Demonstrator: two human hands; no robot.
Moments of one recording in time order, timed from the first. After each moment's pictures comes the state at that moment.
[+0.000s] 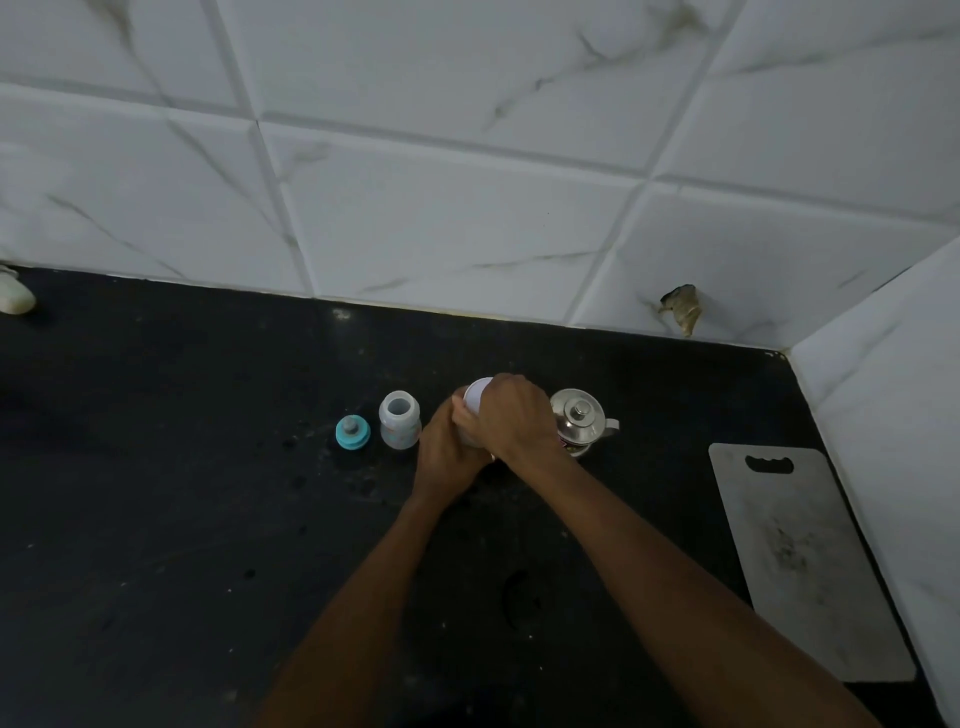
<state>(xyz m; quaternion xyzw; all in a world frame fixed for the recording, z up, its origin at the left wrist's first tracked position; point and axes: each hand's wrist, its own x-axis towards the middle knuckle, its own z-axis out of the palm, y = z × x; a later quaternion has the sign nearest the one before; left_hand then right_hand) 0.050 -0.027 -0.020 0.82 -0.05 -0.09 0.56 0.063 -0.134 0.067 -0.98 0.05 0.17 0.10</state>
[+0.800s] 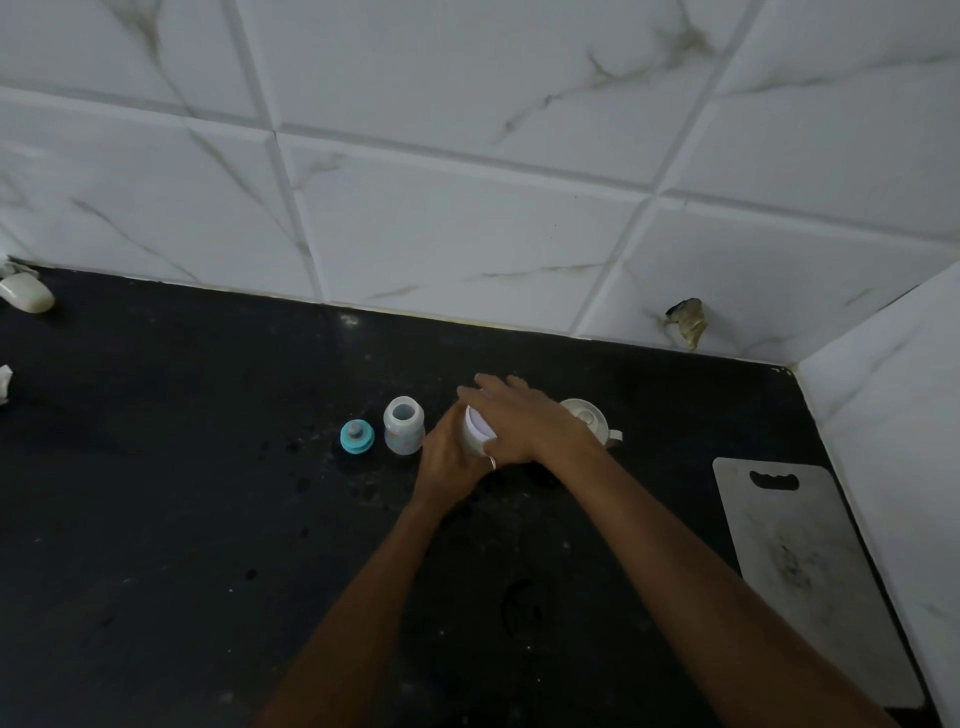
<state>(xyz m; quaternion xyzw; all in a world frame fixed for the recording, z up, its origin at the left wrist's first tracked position) 0.051 -0.024 -0.016 0.85 -0.07 -0.11 0.52 0.070 -0.150 0.099 -0.96 -0.12 0.27 0.02</state>
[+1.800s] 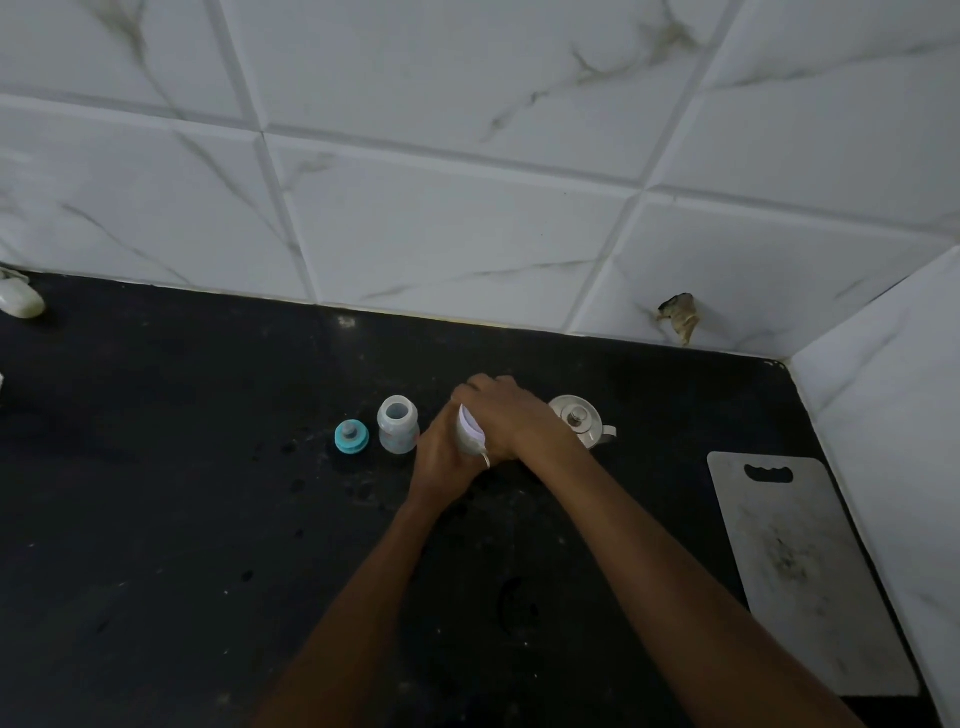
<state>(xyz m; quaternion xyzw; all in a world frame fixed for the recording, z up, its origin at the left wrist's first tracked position) 0.053 -0.027 -0.026 0.85 -0.08 -0.11 0.50 0.073 -0.142 0.091 -0.96 -0.11 0.26 0.03</state>
